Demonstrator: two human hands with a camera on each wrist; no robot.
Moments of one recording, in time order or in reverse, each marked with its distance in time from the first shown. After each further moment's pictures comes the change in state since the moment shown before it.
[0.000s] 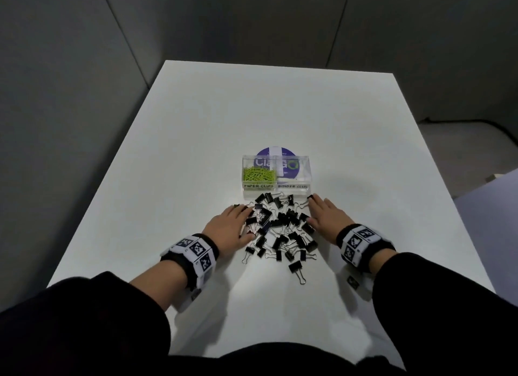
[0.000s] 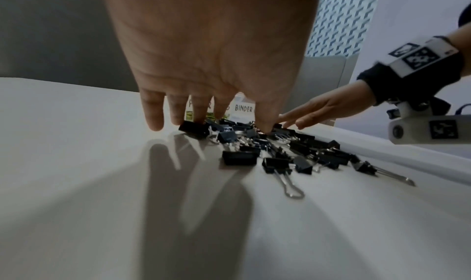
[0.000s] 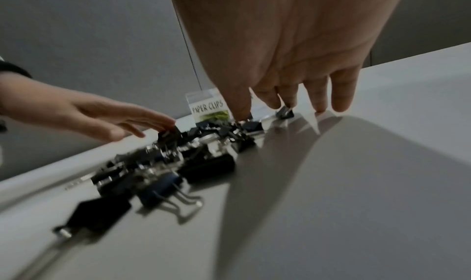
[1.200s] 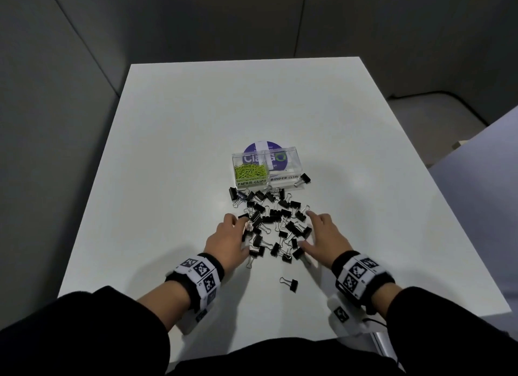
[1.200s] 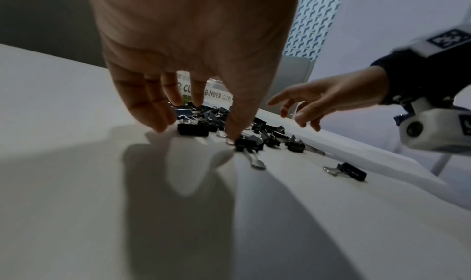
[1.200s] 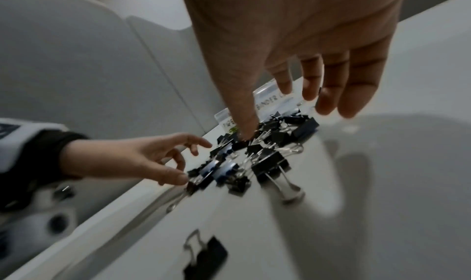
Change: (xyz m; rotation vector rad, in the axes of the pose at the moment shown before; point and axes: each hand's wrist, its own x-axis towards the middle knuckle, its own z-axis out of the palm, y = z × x) left_hand -0.029 0.002 0.005 -0.145 0.076 0.000; right_hand -0.073 -0.051 0.038 0.407 0.182 0.204
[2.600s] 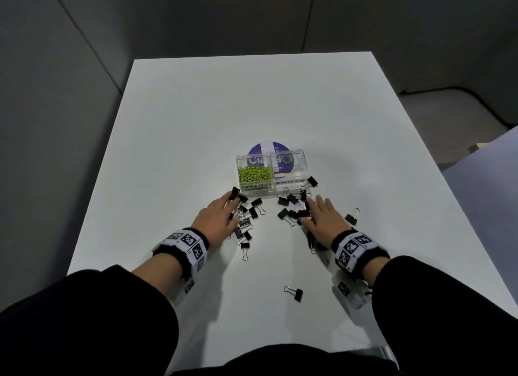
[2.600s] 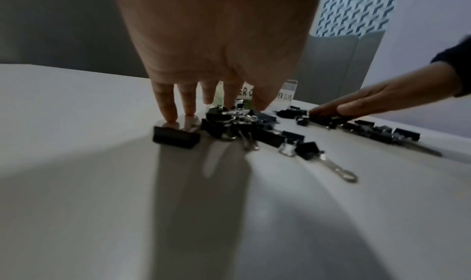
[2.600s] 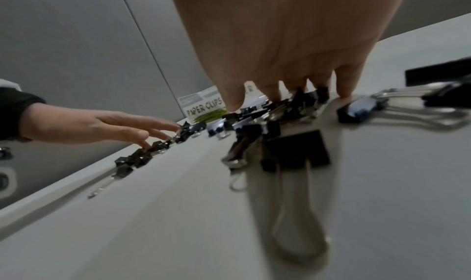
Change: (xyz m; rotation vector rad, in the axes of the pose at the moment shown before) left_hand 0.052 -0.043 -0.029 0.097 -0.062 0.063; right_hand 0.070 0.009 -0.007 -0.241 -0.157 -0.008
